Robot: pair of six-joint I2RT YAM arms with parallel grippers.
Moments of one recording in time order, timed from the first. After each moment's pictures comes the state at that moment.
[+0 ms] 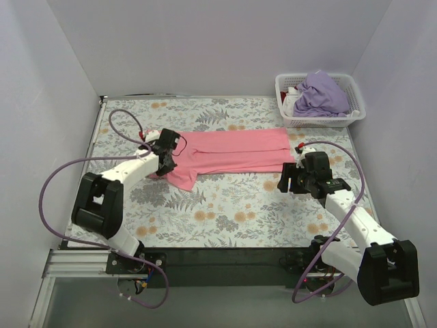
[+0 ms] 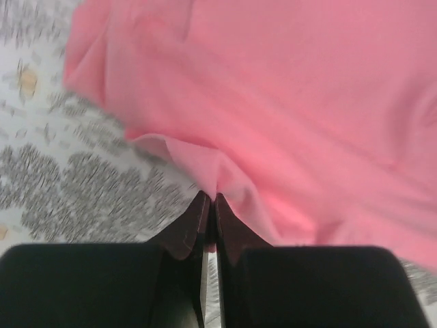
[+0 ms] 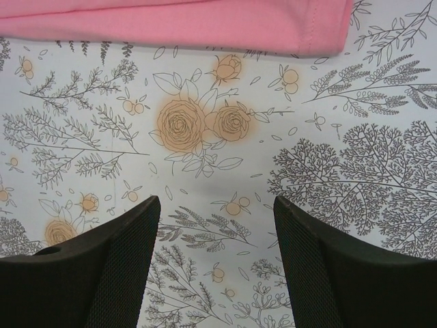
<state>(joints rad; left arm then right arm) -0.38 1.56 0.94 -0.58 -0.44 -0.83 0.22 1.04 0.59 -0.40 -0.15 0.22</state>
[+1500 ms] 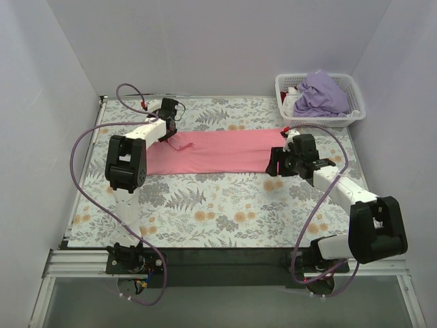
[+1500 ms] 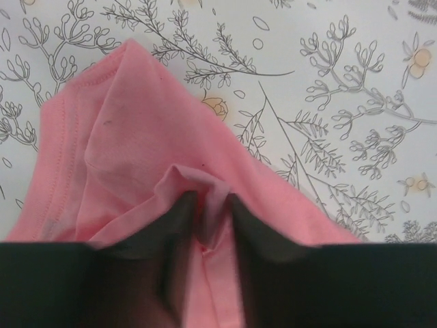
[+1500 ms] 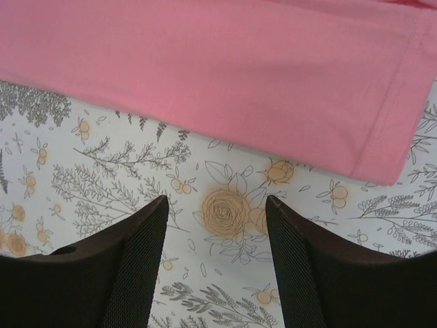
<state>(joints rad) -0.22 2.18 1.65 -0.44 -0.51 -0.74 0.27 1.33 0.76 -0.23 -0.24 0.21</state>
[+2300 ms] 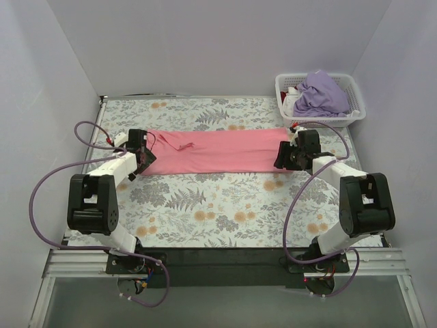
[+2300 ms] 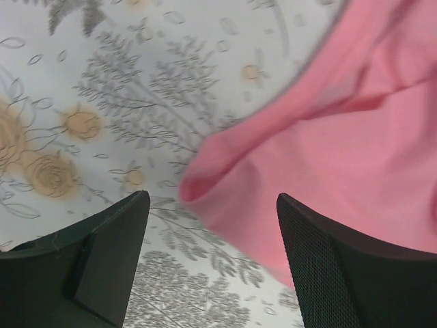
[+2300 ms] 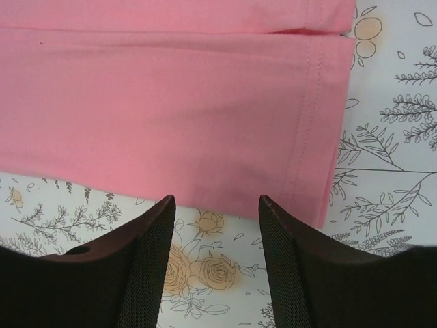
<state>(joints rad) -0.08 1.59 0.95 -0.37 -0.42 -0.79 0.17 1.55 0.83 -0.12 -0.19 0.23</state>
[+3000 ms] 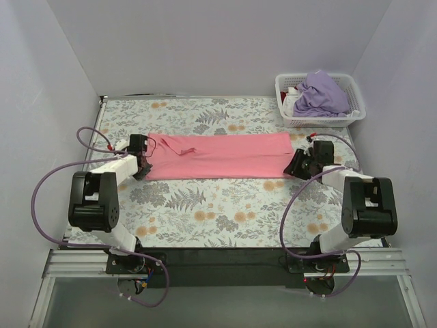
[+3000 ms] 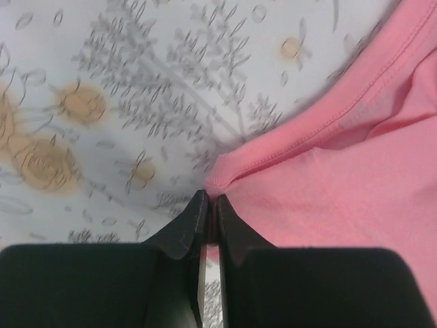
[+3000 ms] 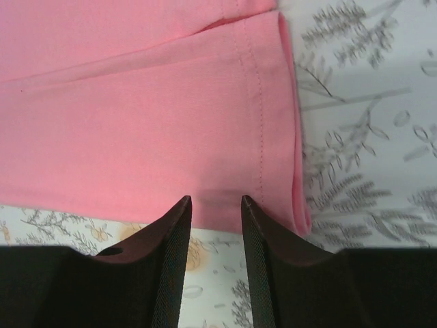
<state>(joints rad) -0.05 1.65 0.90 -0.36 -0.40 -0.83 0.01 1.56 0.70 -0.01 -0.31 0.34</state>
